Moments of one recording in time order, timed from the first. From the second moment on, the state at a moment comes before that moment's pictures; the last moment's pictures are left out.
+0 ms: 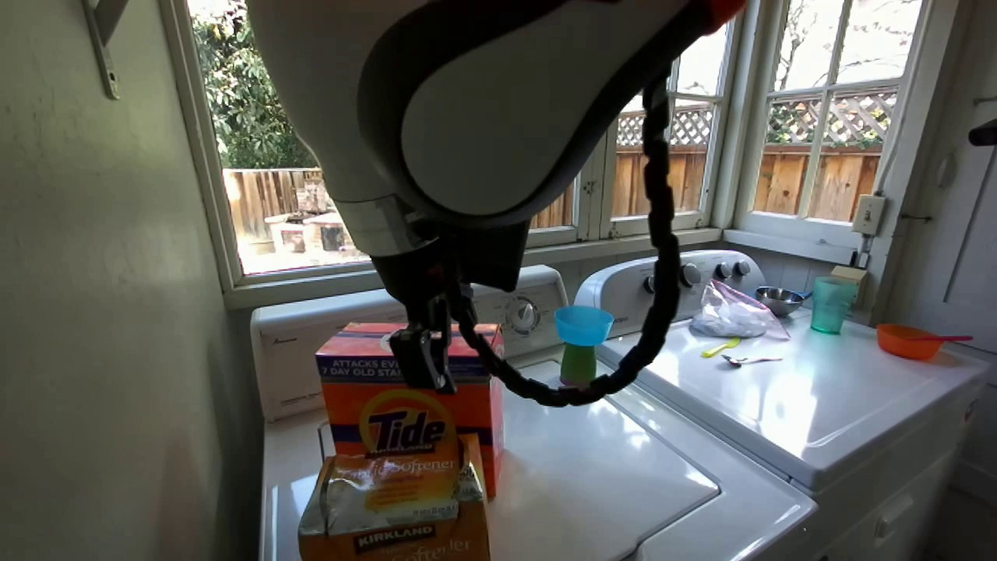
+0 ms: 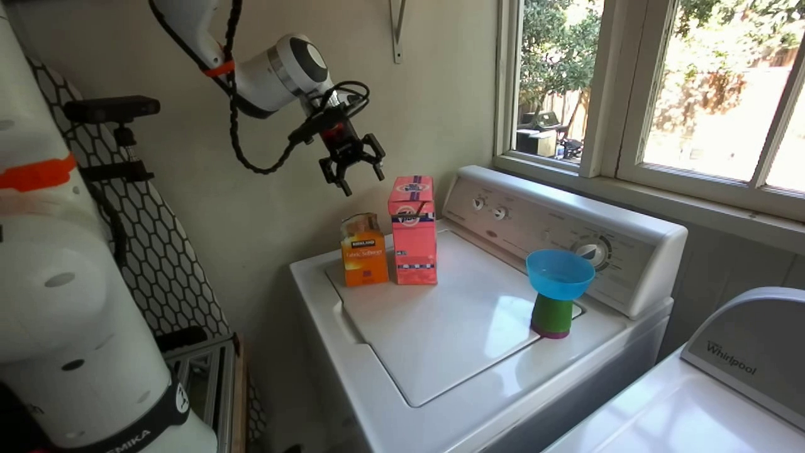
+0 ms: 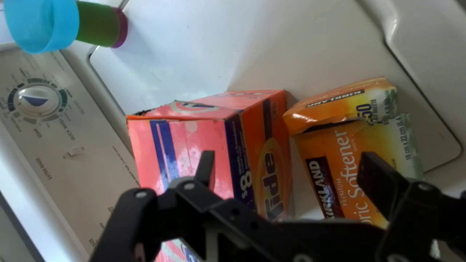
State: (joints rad) arm 0.35 0.00 0.49 -2.18 -0.55 2.09 0.17
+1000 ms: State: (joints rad) arm 0.46 0.26 0.42 -2.01 -0.88 1.96 0.36
